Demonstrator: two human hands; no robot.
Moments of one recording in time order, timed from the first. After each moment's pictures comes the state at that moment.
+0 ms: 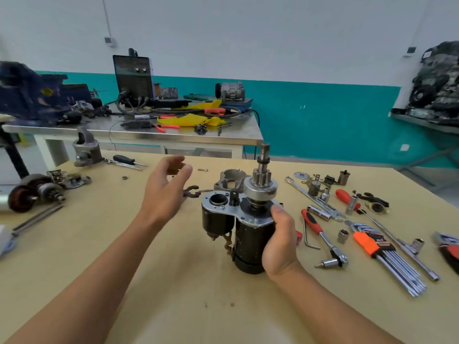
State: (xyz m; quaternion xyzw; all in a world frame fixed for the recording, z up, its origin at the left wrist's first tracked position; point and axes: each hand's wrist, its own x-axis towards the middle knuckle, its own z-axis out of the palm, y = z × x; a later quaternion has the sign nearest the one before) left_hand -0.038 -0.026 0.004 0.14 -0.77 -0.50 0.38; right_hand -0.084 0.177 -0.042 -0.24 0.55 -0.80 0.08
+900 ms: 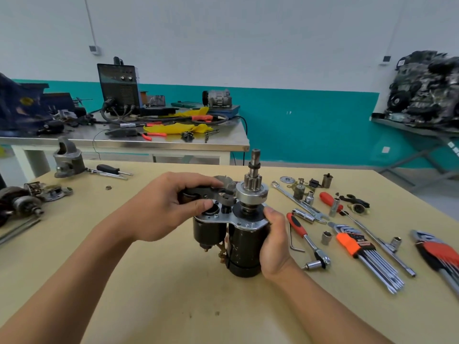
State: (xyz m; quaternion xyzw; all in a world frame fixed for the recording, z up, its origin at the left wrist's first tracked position) left_hand -0.003 0.002 0.055 -0.15 -0.90 -0.36 0.19; right_hand -0.088 0.190 -0.025 -0.17 0.51 -0.84 0.14
